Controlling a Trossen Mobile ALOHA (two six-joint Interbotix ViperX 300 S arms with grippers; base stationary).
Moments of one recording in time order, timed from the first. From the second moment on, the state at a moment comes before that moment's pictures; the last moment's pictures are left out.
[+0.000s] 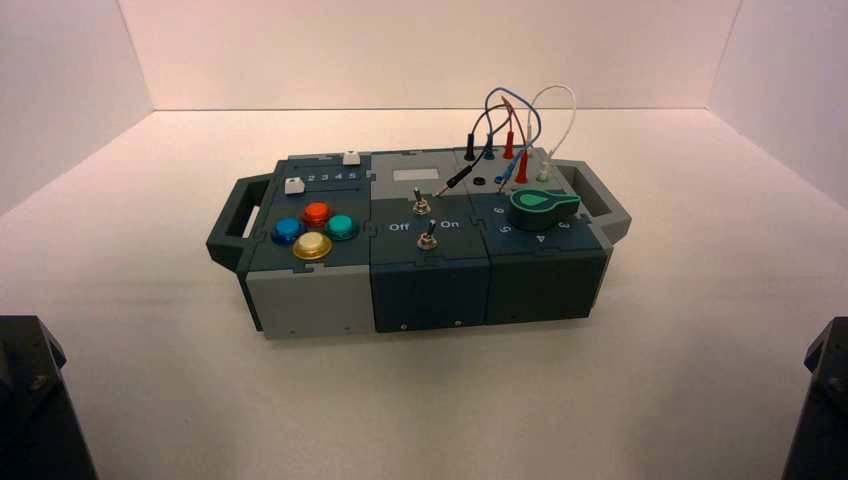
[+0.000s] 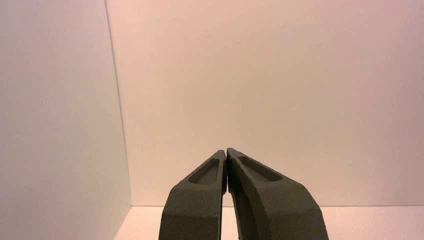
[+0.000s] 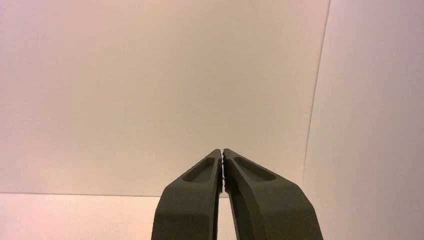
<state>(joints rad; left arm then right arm) 0.00 -0.96 1.17 0.00 -0.29 0.00 0.01 -0.96 1.17 0.00 -0.28 -0.01</state>
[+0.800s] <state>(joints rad) -0.41 -0.63 0.93 -0.02 0.20 -0.02 0.19 -0.69 0.88 0.07 0.15 -0.02</state>
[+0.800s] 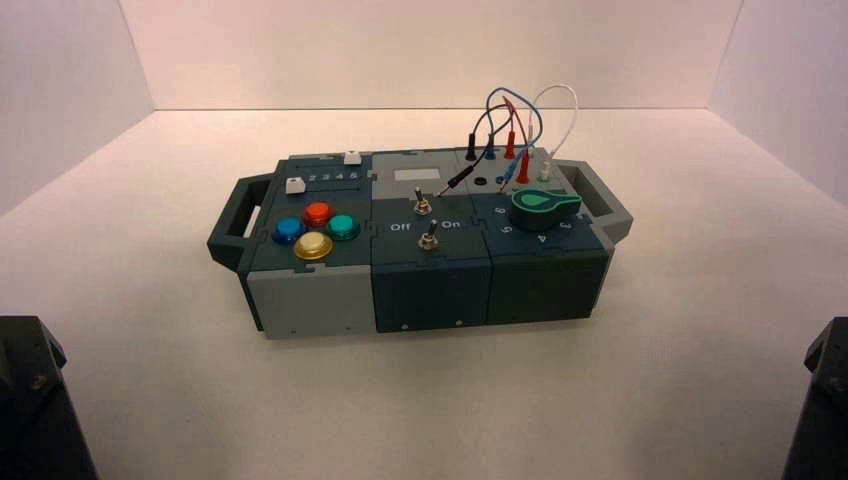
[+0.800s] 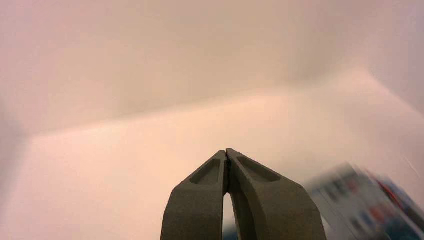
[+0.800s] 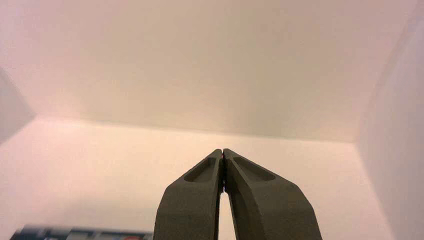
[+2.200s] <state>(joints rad) -1.01 0.03 0.84 -0.03 0.72 -0.15 0.36 0.50 0.22 0.06 0.44 -0.07</state>
